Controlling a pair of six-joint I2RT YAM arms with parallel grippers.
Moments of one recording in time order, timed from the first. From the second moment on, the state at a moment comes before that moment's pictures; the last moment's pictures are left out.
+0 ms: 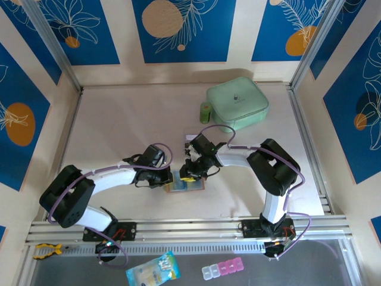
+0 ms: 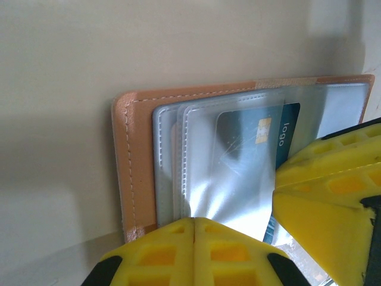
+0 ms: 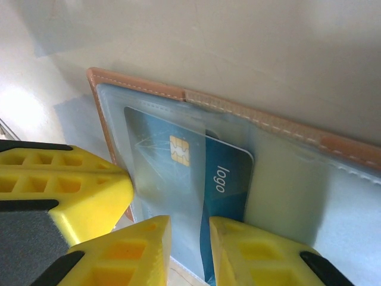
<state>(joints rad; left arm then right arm) -0.66 1.44 0.62 -0.27 0.35 -0.88 0.74 1.82 0.96 -0.30 -0.61 0.78</state>
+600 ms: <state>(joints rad) -0.66 1.43 0.62 -0.28 0.35 -0.88 0.74 1.80 0.97 -0.34 -0.57 0.76</state>
